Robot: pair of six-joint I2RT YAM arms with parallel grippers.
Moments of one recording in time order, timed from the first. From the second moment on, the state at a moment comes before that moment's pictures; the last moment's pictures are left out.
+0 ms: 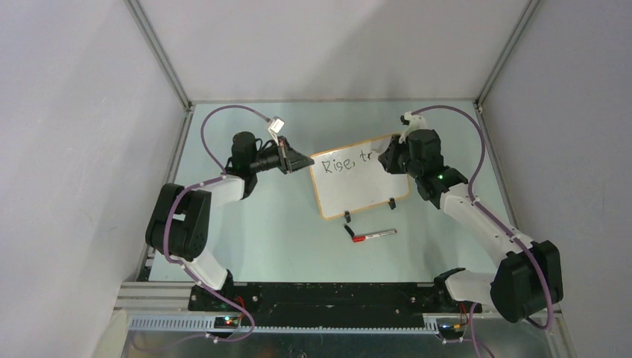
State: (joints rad) left arm -0.25 1.65 0.82 0.64 0.90 -0.52; right arm 0.38 1.26 0.94 -0.15 -0.02 0.34
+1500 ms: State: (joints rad) left arm -0.25 1.65 0.82 0.64 0.90 -0.52; right arm 0.37 1.24 0.94 -0.17 0.02 0.33
